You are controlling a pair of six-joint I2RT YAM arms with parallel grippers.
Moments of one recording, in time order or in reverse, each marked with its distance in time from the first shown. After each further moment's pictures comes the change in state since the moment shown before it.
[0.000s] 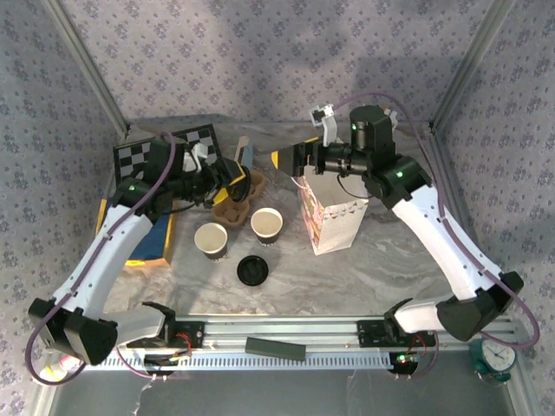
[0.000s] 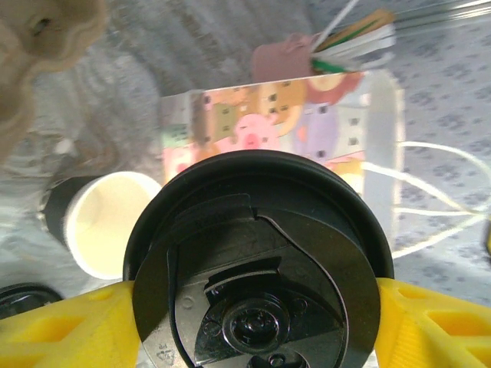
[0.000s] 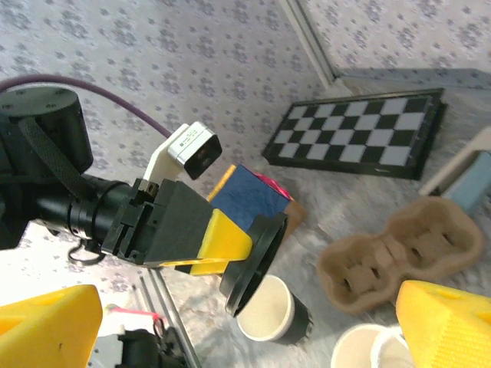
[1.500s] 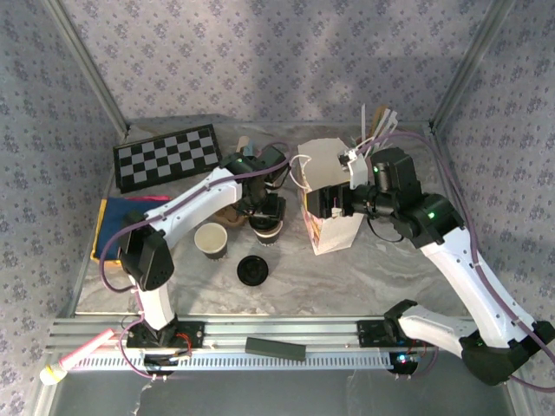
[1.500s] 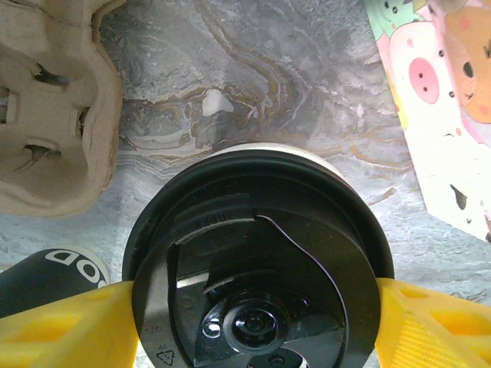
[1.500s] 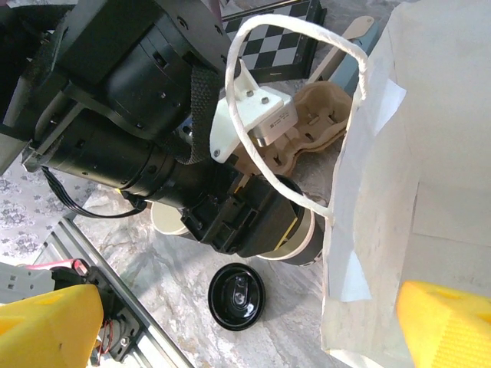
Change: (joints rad) left arm -0.396 0.594 0.390 -0.439 -0.539 0.374; right arm -0.005 -0.281 -0.233 -0.283 0.210 -0.077
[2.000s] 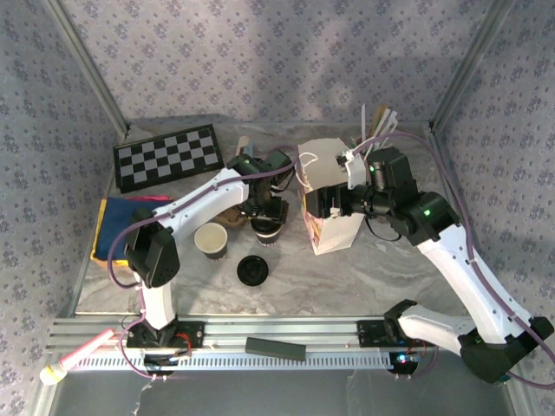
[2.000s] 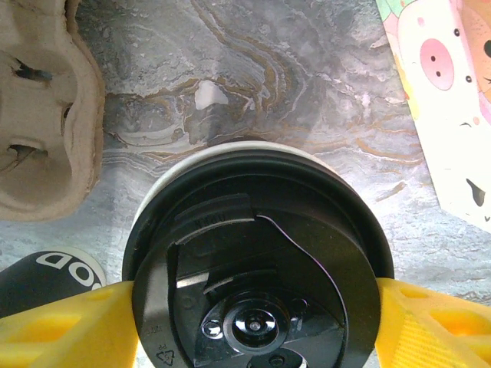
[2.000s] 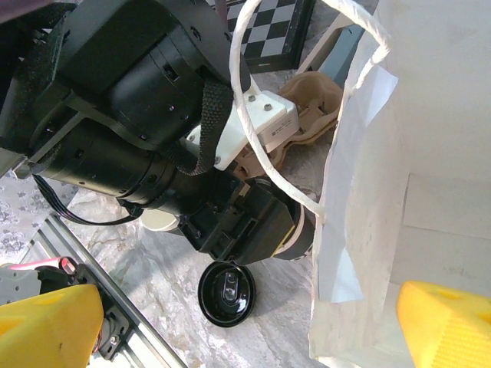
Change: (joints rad) left arm -0.016 0.042 0.017 -0.011 -0.007 0.010; right arm 0.000 0.019 -0.006 -0.006 0.015 -0.007
